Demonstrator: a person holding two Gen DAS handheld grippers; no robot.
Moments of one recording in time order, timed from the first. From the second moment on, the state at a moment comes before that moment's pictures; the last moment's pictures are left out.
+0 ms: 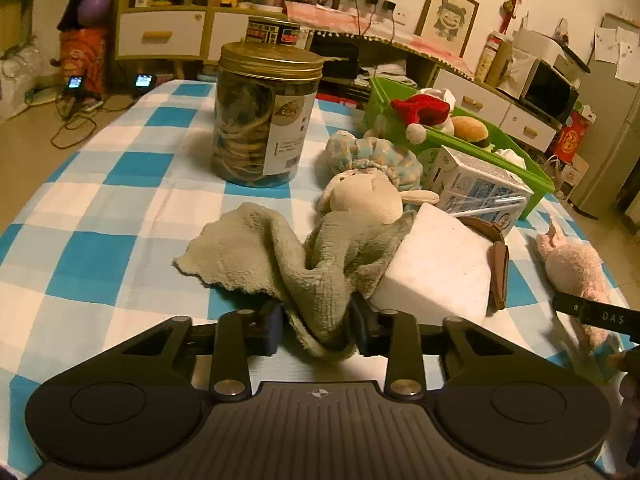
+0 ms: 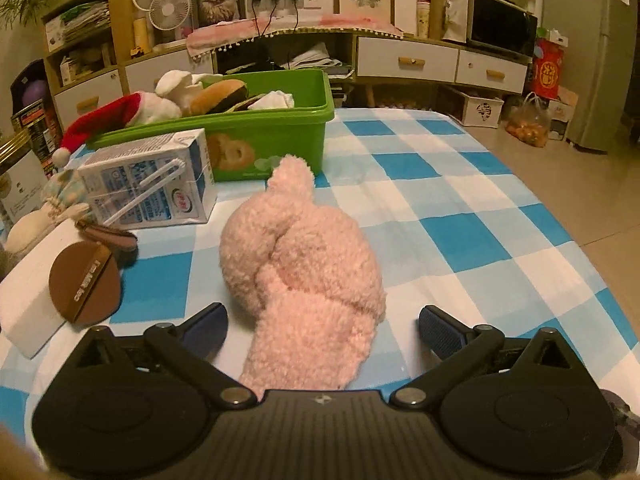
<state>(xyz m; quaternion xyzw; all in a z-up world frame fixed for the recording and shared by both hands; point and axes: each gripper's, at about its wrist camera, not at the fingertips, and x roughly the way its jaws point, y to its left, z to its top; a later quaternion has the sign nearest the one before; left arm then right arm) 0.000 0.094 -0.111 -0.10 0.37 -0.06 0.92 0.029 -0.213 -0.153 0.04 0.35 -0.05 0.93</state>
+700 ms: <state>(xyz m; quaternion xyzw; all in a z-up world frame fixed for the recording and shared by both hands) 0.002 0.096 -0.086 -0.10 0.33 -0.06 0.94 0.036 -0.219 -0.126 0.07 0.33 -0.02 0.94</state>
